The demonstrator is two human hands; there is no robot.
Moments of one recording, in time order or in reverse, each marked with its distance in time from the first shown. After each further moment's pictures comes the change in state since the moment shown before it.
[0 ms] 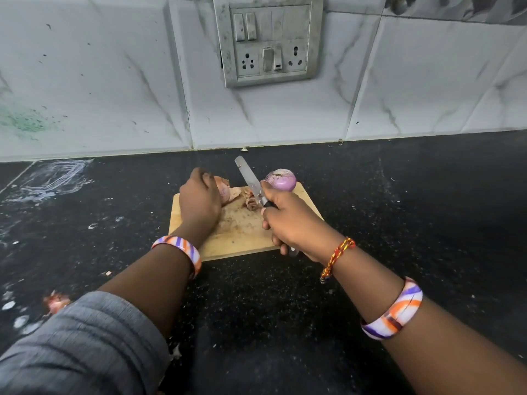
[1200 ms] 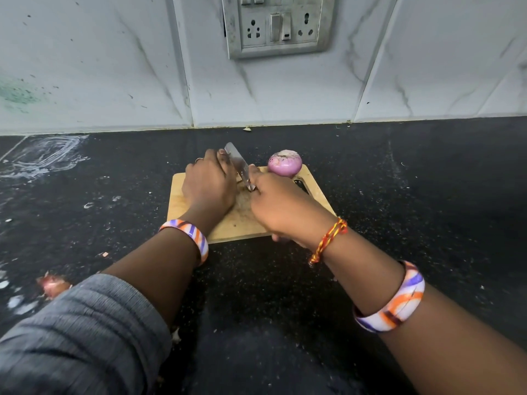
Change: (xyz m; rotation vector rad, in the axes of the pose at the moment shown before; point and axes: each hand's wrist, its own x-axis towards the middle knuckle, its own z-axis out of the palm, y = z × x) left_hand -0.011 0.006 0.007 0.230 -0.048 0.078; right_hand 0.000 -0.025 0.008 -0.365 -0.027 -0.099
